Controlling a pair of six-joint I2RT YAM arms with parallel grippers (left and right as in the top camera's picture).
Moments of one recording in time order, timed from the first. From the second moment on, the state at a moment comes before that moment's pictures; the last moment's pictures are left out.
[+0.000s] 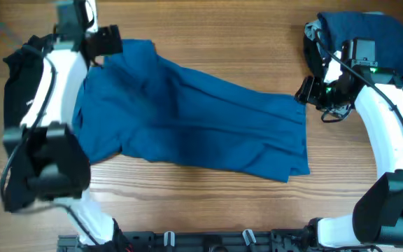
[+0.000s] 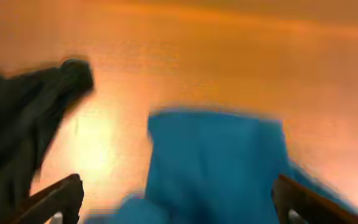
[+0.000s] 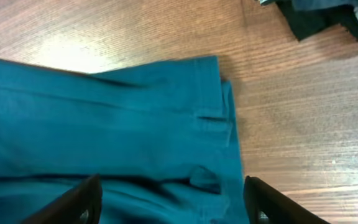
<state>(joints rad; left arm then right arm) 0.06 1.97 1.63 -0.53 -0.03 -0.05 -0.11 1.63 1.27 -0.96 -0.19 0.20</state>
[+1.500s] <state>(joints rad) 0.07 2.02 1.88 -0.65 -0.06 -0.08 -0.07 1.92 1.18 -0.71 -0.20 0.18</state>
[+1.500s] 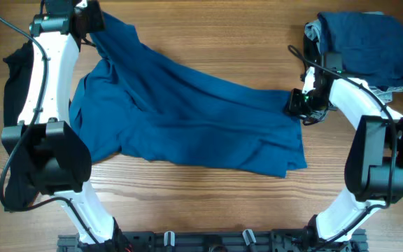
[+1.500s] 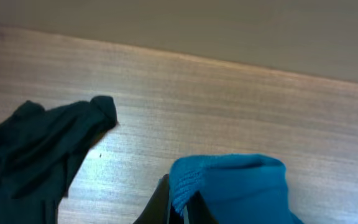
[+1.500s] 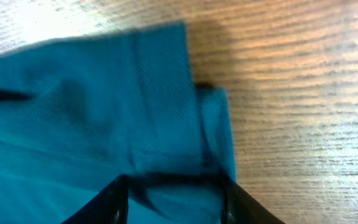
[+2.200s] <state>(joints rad) 0.07 2.01 1.88 -0.75 -0.18 -0.08 -0.06 1.98 1.65 -1.09 -0.21 0.12</state>
